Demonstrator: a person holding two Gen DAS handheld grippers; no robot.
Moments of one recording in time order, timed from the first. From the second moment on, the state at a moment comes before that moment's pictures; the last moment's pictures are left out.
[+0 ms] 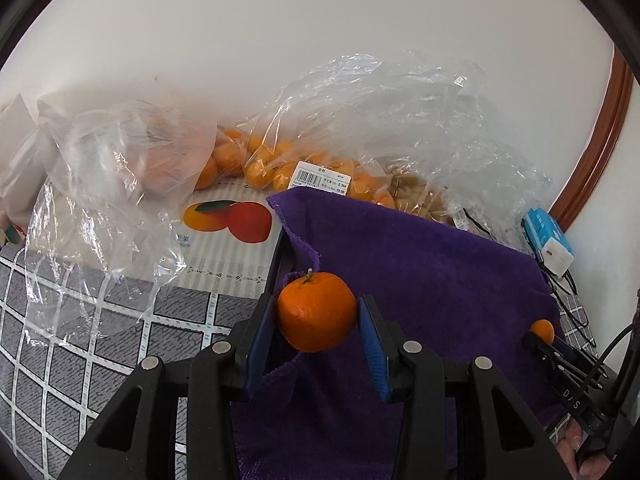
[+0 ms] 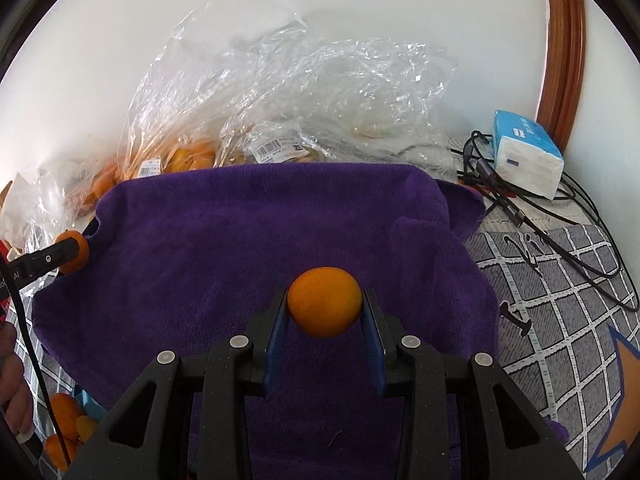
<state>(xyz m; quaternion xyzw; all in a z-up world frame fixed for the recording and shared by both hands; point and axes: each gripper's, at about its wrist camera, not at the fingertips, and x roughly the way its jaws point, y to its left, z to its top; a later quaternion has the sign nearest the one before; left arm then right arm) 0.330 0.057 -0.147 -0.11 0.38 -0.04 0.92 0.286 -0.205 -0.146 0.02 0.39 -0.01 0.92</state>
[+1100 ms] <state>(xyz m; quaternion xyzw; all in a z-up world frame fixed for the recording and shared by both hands) 0.318 0.032 -0.140 -0.06 0.38 -0.07 0.92 0.269 -0.204 -0.136 0.00 0.38 -0.04 0.92</state>
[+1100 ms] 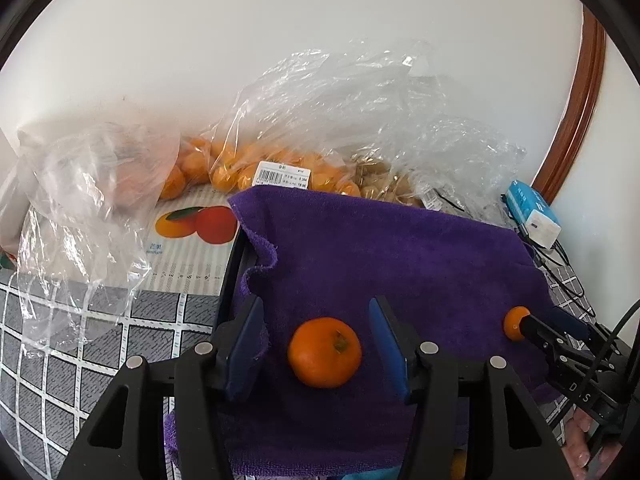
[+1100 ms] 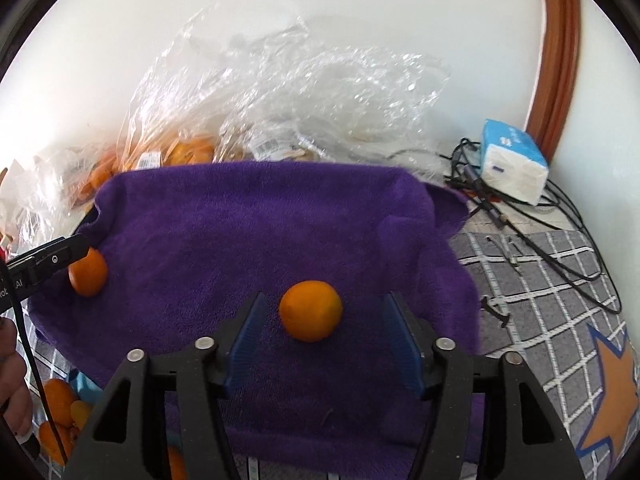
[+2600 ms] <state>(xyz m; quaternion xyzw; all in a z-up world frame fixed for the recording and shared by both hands) 0.154 0.089 -0.163 -0.07 0.40 0.00 0.91 0.129 -0.164 -0.142 0.00 0.40 0.02 0.92</state>
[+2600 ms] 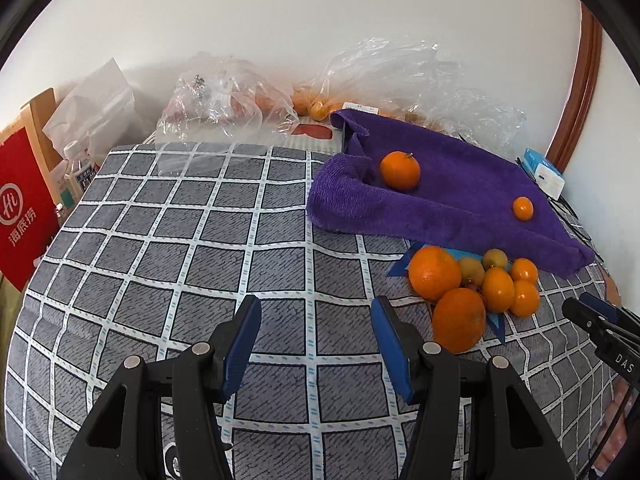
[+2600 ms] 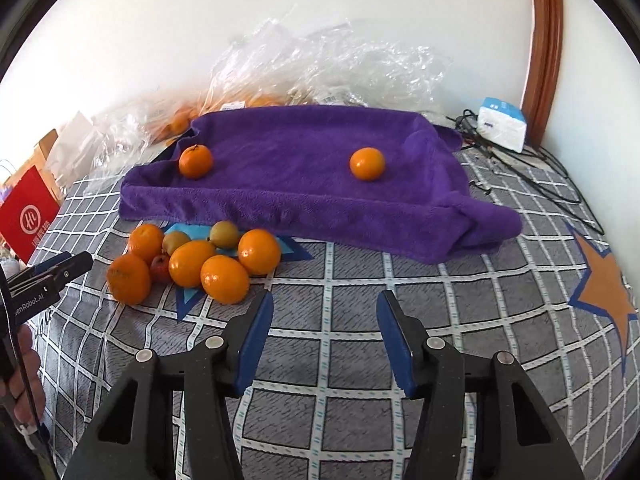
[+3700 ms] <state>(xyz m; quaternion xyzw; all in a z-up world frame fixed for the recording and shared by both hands) 0.153 0.107 -0.174 -0.14 0.40 -0.01 0.91 0.158 -0.167 -0.142 -0.02 0.40 0.02 0.92</state>
